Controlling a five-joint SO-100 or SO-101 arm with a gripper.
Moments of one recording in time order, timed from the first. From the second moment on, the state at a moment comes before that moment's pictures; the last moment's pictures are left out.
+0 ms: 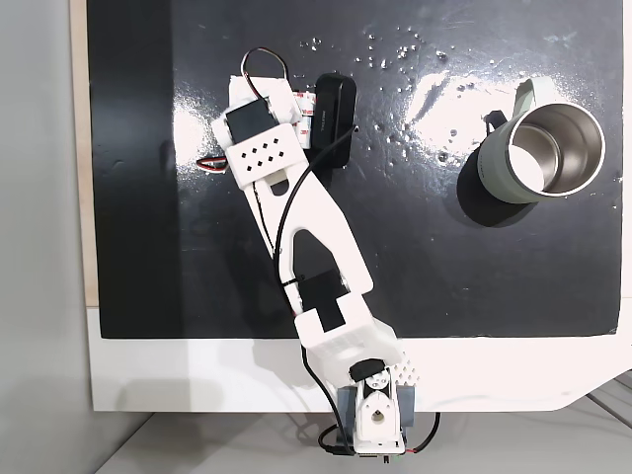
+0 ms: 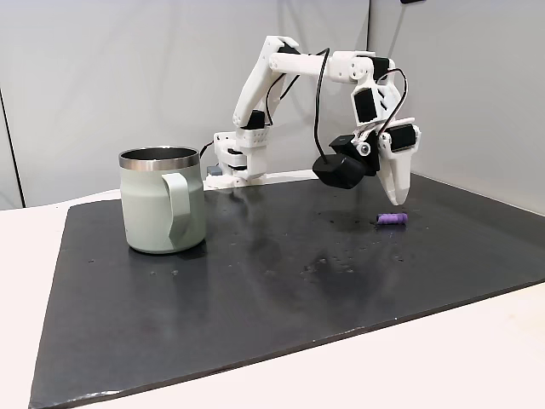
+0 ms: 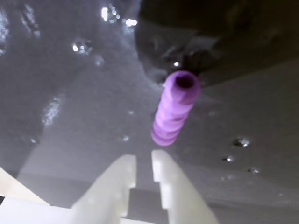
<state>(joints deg) -22.8 63.7 63.3 64.6 27.3</state>
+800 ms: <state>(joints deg) -26.0 58.8 61.8 67.1 27.7</state>
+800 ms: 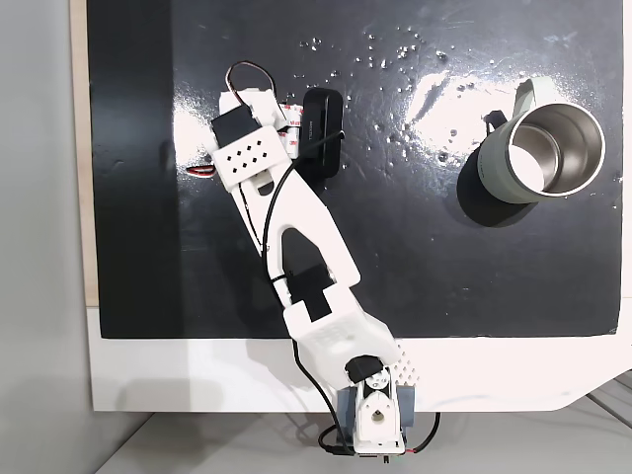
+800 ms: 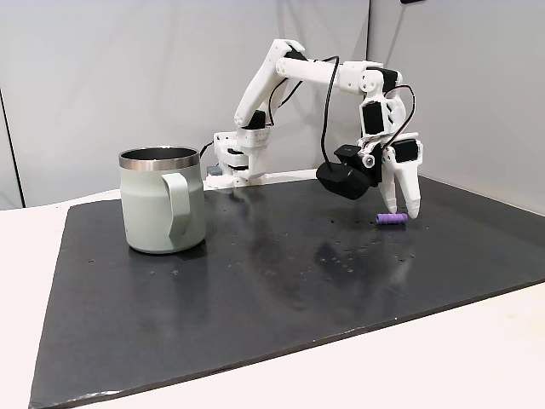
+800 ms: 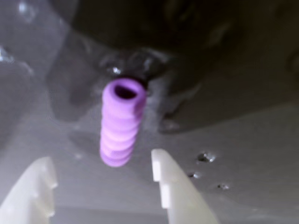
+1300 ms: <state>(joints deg) -23.6 55.7 60.7 68.4 28.2</state>
